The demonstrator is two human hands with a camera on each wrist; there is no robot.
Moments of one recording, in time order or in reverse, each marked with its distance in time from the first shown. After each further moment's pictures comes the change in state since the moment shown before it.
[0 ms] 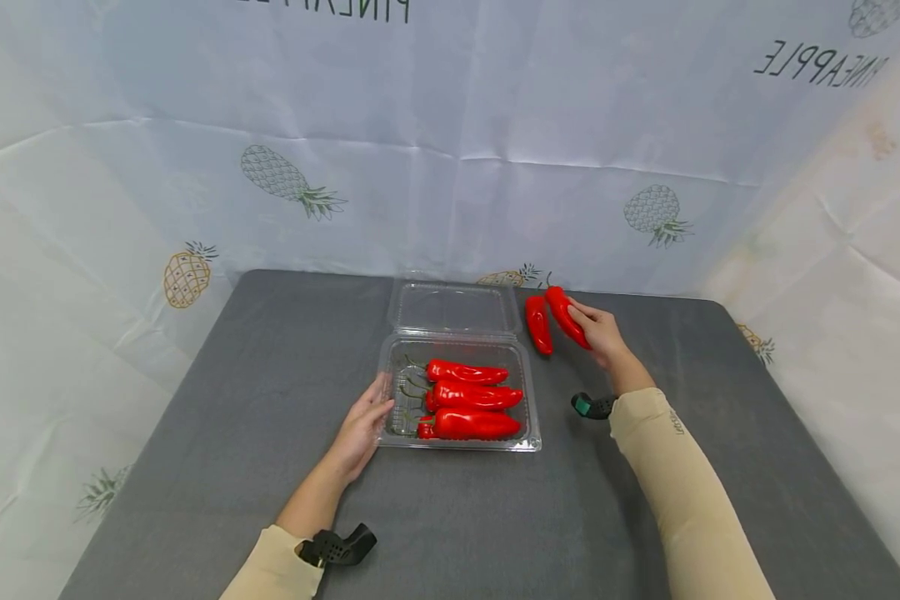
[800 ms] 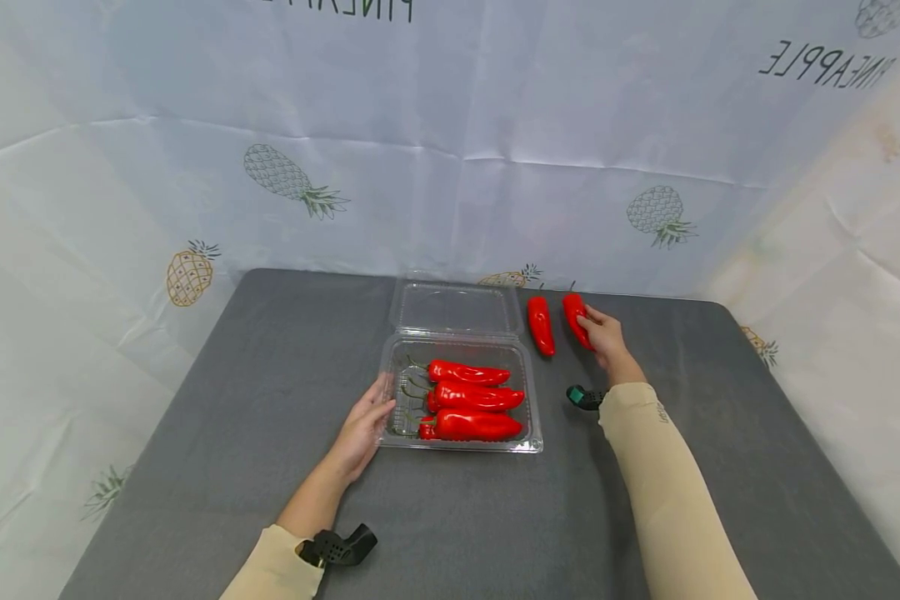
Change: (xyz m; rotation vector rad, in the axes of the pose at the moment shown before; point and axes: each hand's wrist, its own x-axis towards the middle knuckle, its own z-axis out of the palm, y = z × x) left_hand 0.000 -0.001 0.000 0.010 -0.004 0.007; right_hand 0.021 0.019 -0.004 0.009 0.156 0.080
